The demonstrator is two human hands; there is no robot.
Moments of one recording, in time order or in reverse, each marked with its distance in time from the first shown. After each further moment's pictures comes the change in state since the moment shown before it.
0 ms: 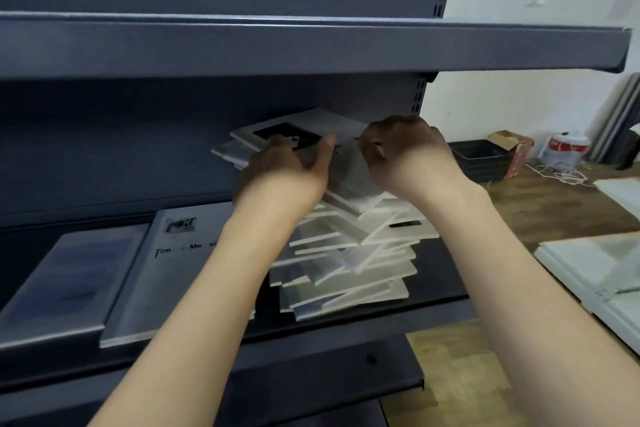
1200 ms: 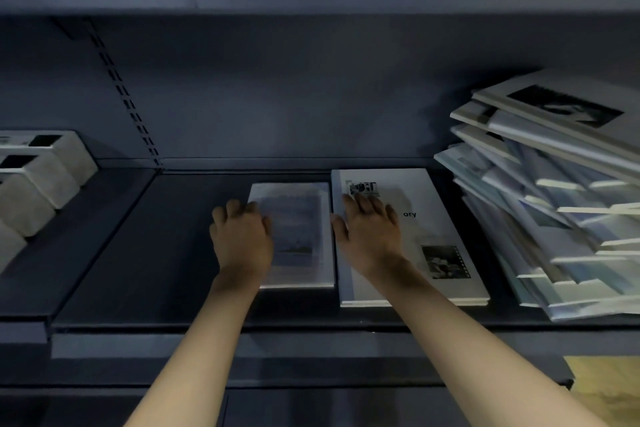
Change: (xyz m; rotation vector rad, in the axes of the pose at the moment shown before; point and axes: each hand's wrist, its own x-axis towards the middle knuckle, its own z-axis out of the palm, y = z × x) left_hand 0.025 -0.376 -0.073 0.453 0.051 -0.206; right_hand -0.022 -0.313 0.193 0.195 -0.414 -0.039
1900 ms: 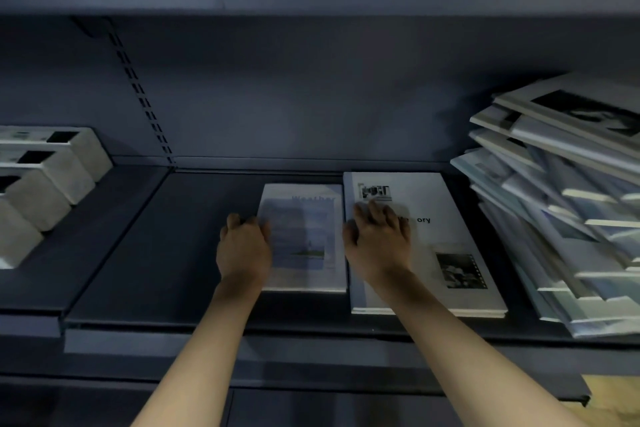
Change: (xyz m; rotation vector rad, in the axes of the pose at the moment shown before) left_hand 0.001 -0.020 0.016 -0.132 -0.077 -0.122; right_hand 0.000 -0.003 0.020 0.010 -0.001 0.084
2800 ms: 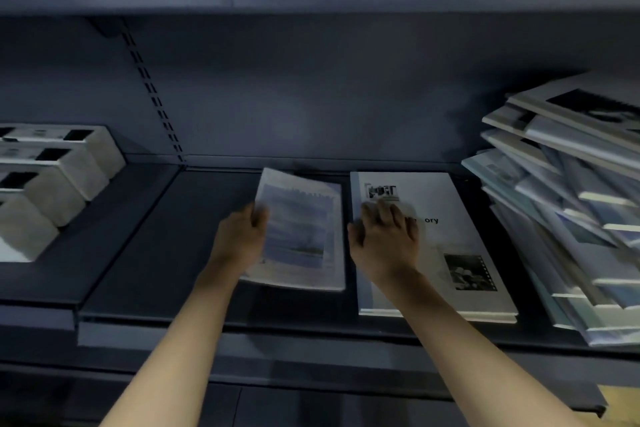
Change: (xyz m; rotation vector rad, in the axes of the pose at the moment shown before) left_hand 0.015 -0.011 -0.027 -0.209 -0.123 0.013; right_hand 0.005 -0.002 -0.003 0.013 -0.043 -0.002
